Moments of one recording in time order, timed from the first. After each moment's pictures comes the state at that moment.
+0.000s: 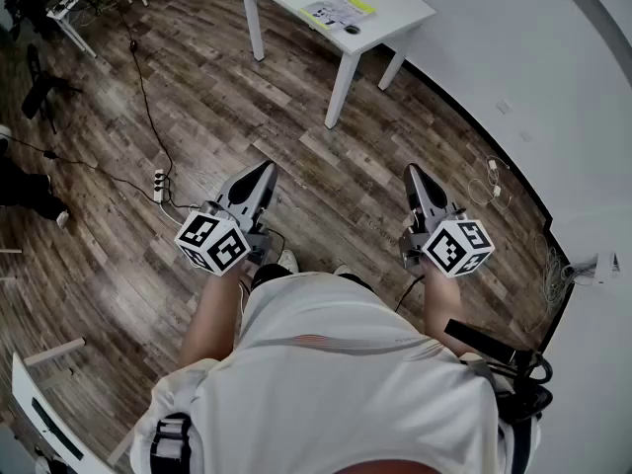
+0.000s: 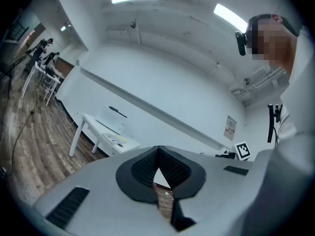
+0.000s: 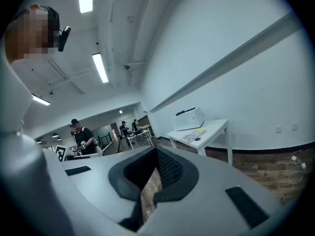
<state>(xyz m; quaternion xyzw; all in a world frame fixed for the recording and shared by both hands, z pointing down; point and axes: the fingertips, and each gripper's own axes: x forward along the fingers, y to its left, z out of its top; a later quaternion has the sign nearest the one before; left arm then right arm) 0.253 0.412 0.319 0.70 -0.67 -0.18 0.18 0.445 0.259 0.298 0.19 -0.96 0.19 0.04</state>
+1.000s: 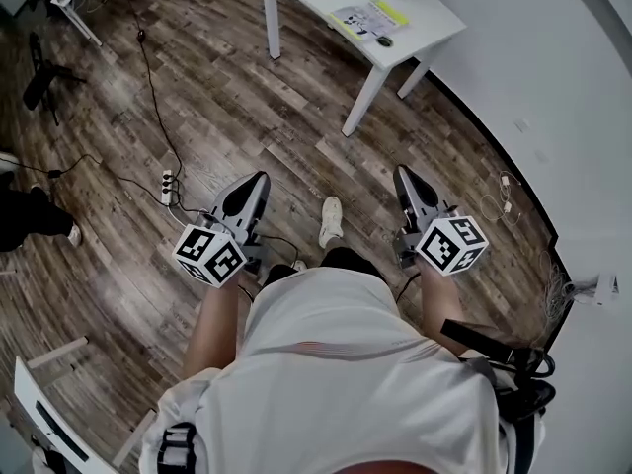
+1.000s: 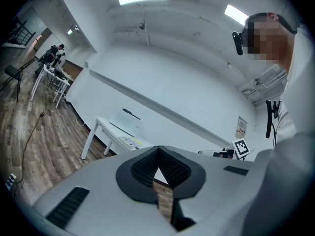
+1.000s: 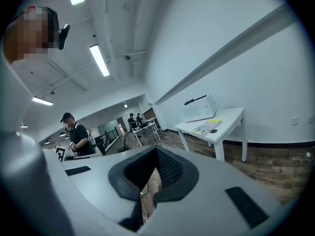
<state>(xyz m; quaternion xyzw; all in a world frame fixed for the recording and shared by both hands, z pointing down) 0.123 0.416 0.354 0.67 -0.70 -0.17 0.19 0.292 0.244 0.338 0.15 -0.96 0.22 0.07</state>
